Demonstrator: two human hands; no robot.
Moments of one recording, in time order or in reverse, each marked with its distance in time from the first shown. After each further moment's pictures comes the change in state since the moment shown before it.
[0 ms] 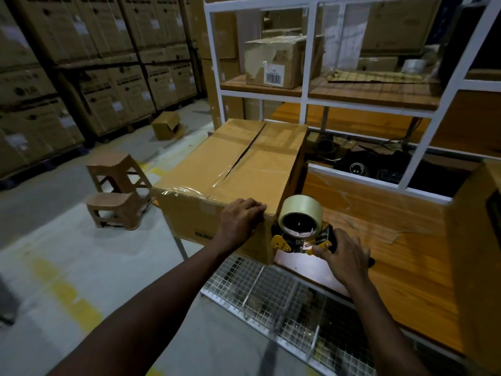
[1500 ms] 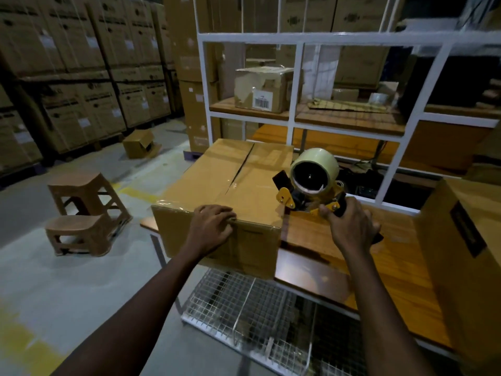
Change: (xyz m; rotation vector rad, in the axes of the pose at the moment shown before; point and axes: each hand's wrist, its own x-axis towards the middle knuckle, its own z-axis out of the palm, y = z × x) left_hand -0.017 -0.077 -0.051 -0.084 -0.037 -0.081; right_hand 0.014 -0.095 -0.066 0.050 0.452 0.155
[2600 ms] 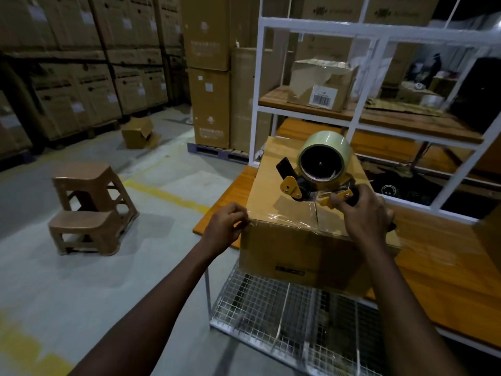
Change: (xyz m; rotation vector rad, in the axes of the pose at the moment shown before) left_hand -0.023 -0.238 -0.045 -0.339 0.113 0.208; right_hand -0.057 -0.229 0.129 -0.026 0.054 -0.098
